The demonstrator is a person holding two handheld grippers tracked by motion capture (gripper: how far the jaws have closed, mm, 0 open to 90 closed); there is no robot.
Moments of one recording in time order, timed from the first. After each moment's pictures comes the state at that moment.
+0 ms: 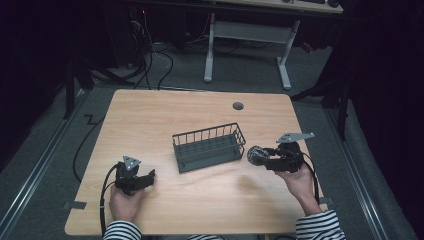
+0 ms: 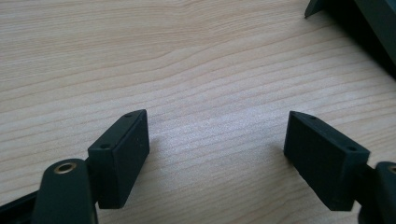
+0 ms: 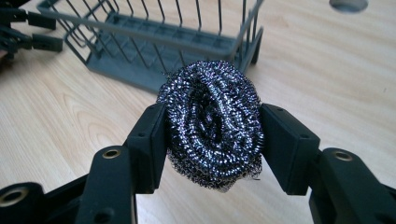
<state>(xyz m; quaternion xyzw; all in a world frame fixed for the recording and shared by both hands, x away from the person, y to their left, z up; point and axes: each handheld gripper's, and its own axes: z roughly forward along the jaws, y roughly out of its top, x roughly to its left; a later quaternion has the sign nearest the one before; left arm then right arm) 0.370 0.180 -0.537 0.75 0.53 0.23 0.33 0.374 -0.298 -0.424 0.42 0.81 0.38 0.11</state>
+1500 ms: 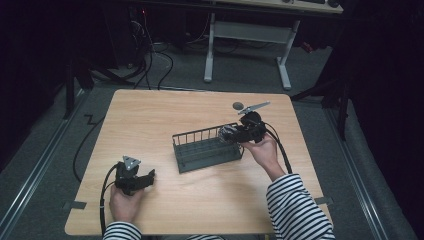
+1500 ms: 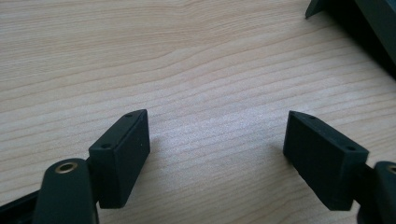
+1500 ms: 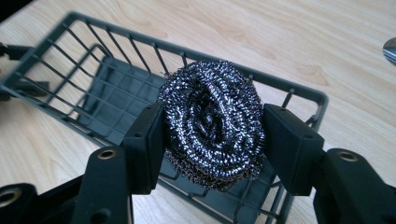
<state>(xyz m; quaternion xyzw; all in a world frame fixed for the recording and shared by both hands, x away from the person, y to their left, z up) 0.370 0.180 -0.537 0.75 0.53 0.23 0.33 0.466 -0.211 -0.413 0.41 0.84 0.35 0.09</state>
